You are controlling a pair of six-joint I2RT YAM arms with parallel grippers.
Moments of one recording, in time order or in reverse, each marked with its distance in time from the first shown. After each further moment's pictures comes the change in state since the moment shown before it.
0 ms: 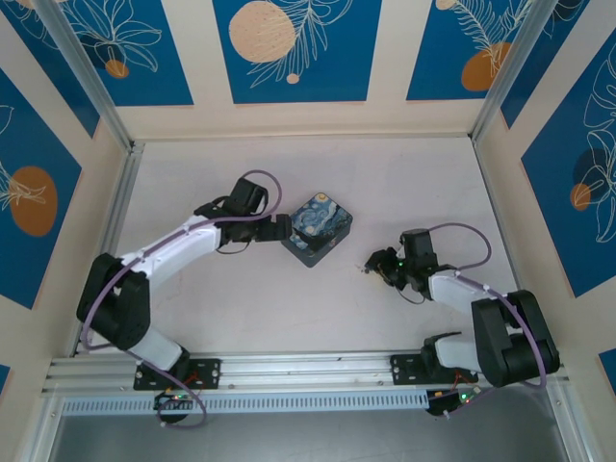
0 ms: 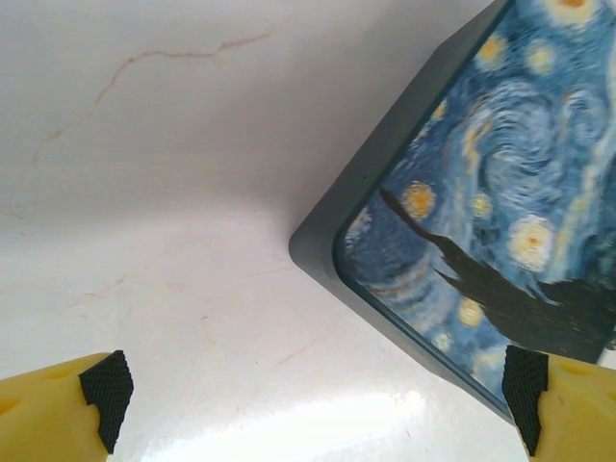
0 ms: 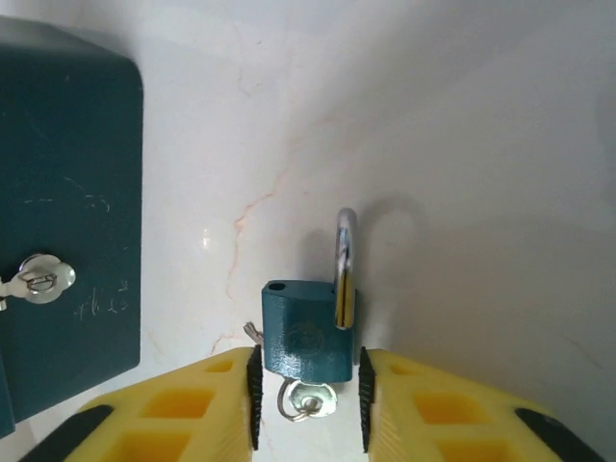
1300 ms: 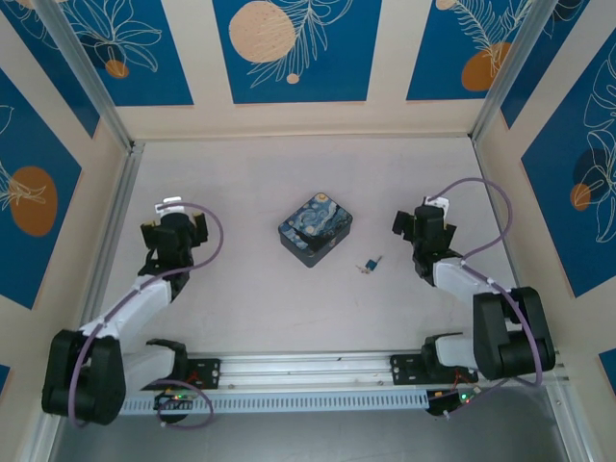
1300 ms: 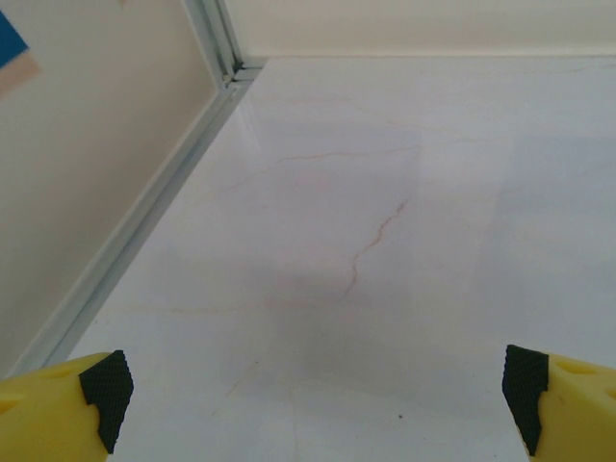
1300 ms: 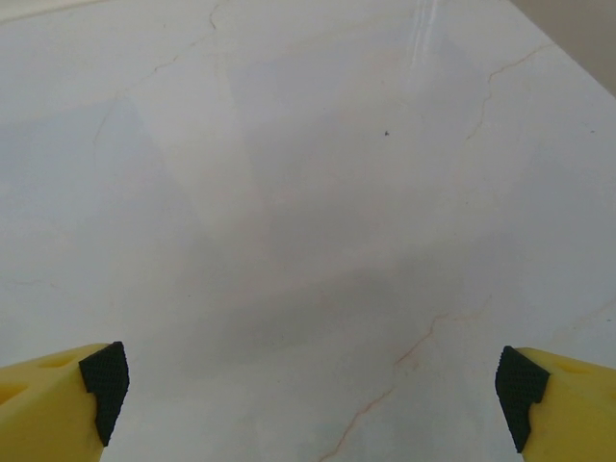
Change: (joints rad) left arm 0.388 -0.386 -0.623 0.727 -0.535 0.430; right arm -0.075 0.062 0.107 0.279 0.704 -0.647
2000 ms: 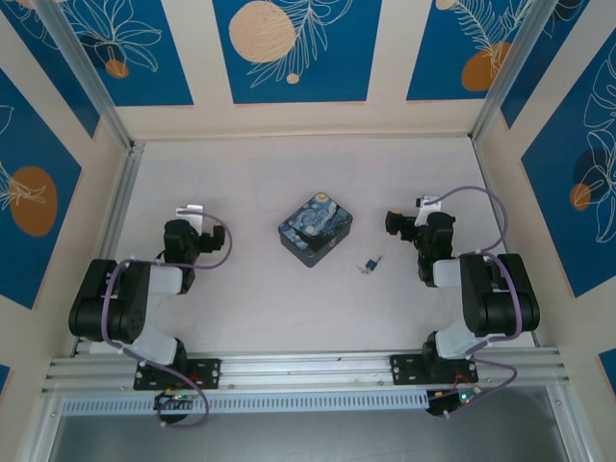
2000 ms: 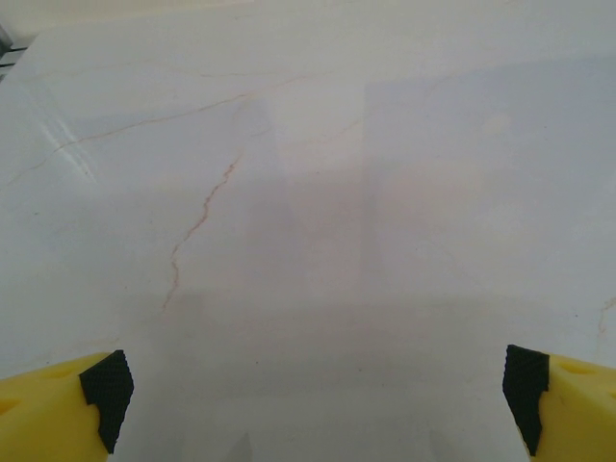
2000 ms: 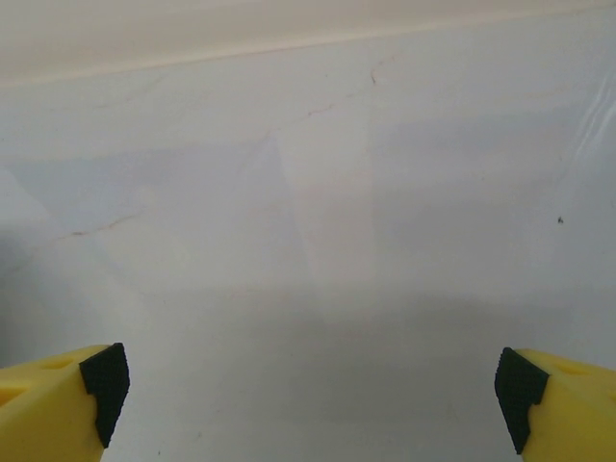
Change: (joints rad) left arm 0.097 0.406 -0.084 0.521 0.440 0.149; right arm -0.120 0.225 -0.080 0.513 -0.418 -0.157
